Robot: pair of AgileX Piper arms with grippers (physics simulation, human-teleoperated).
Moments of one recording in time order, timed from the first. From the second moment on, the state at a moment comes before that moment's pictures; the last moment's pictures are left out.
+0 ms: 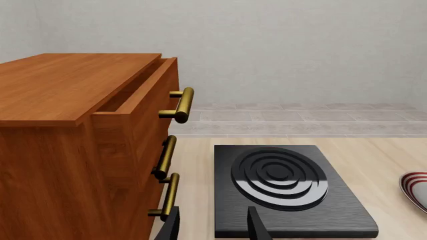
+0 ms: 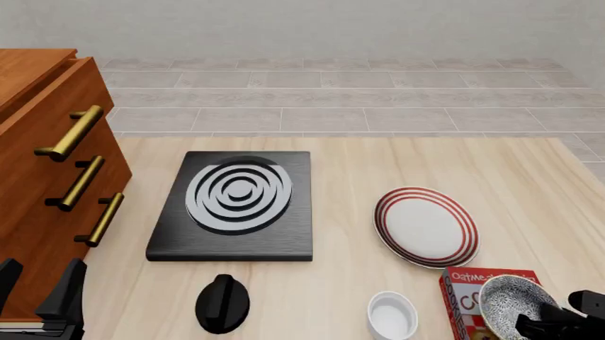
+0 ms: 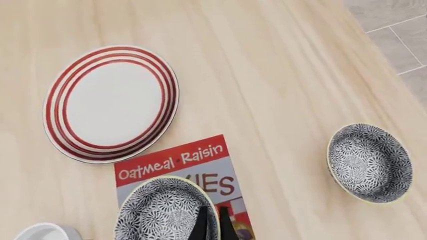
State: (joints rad) left arm 0.00 0.00 0.00 0.00 0.00; right arm -0.31 0.55 -0.08 0.27 0.01
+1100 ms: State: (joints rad) left arm 0.00 0.00 0.00 0.00 0.00; right arm 0.06 0.83 -0.51 0.13 0.35
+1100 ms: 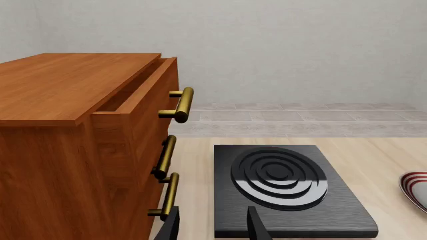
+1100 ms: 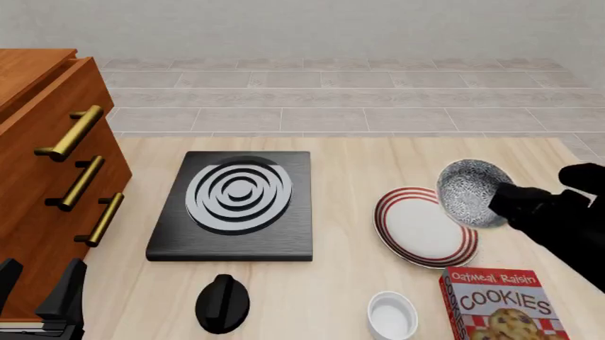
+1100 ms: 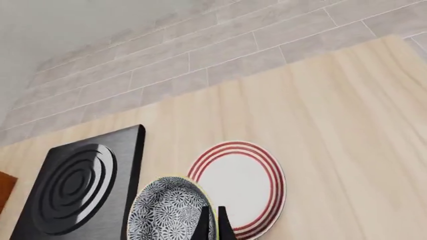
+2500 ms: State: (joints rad) left arm 0.00 0.00 0.00 0.00 0.00; right arm 0.04 1.34 -0.58 -0.21 0.40
